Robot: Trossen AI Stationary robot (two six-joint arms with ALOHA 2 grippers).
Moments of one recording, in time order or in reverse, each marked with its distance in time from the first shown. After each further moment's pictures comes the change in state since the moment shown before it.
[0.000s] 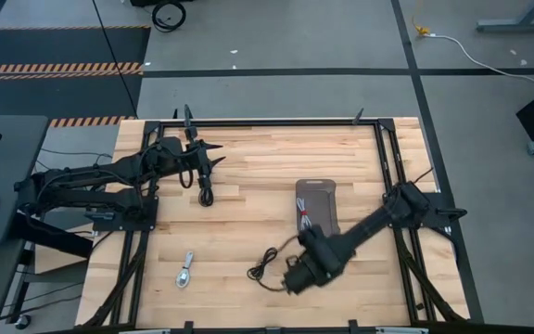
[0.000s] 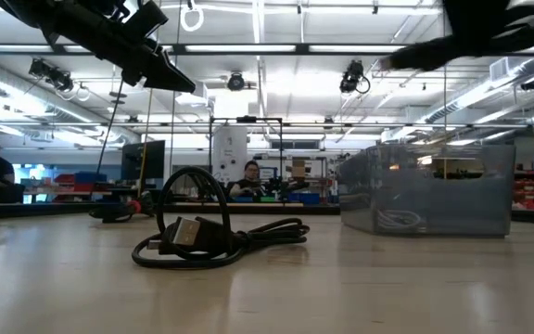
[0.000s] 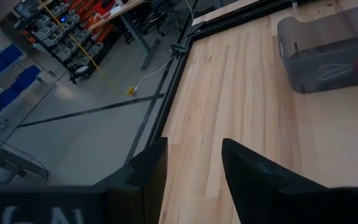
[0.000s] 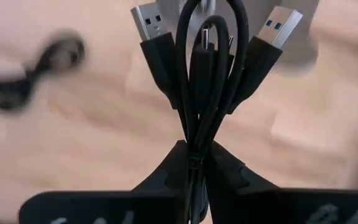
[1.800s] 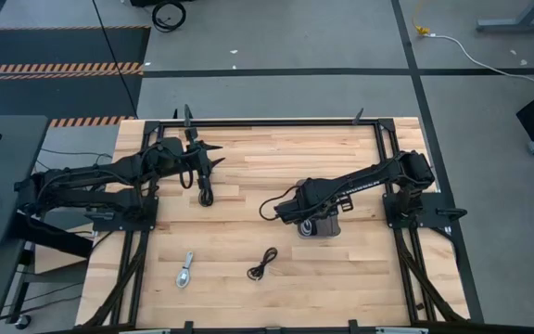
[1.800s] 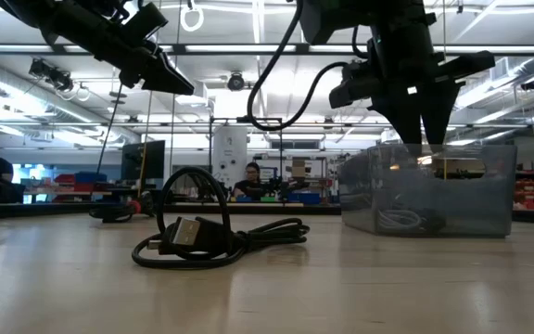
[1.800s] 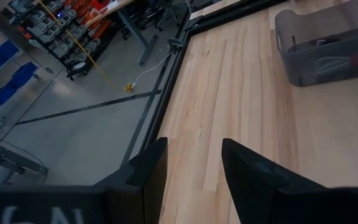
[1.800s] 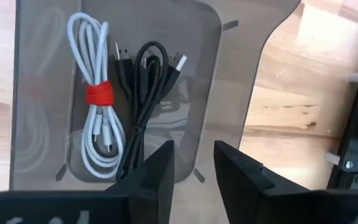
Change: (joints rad) left arm 0.000 0.000 0.000 -0.022 0.000 0.002; right arm -0.369 -0.178 -0.459 0.151 -0.023 -0.234
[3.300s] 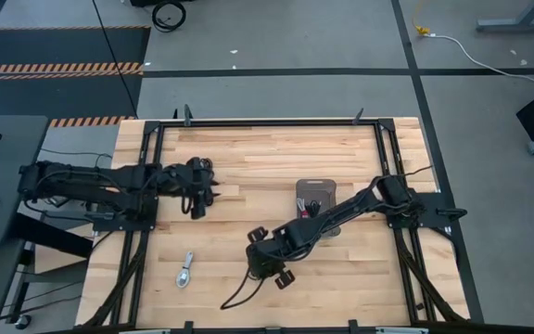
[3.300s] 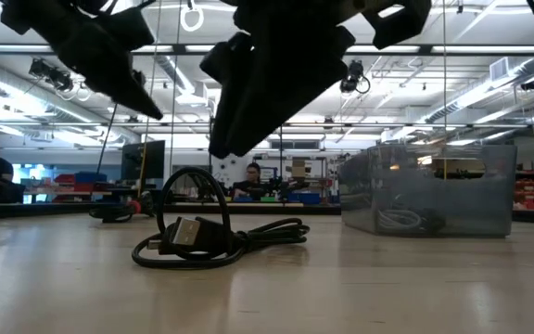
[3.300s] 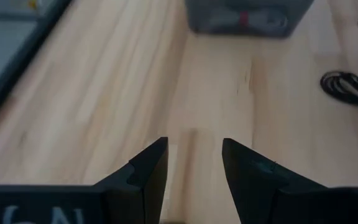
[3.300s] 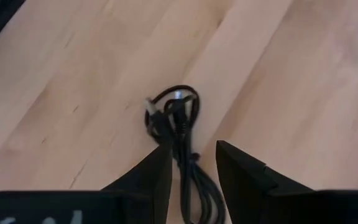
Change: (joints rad) left arm -0.288 0.000 0.001 -0.339 -0.001 -0.507; right arm 0.191 0.265 0.231 0.771 -0.147 -1.801
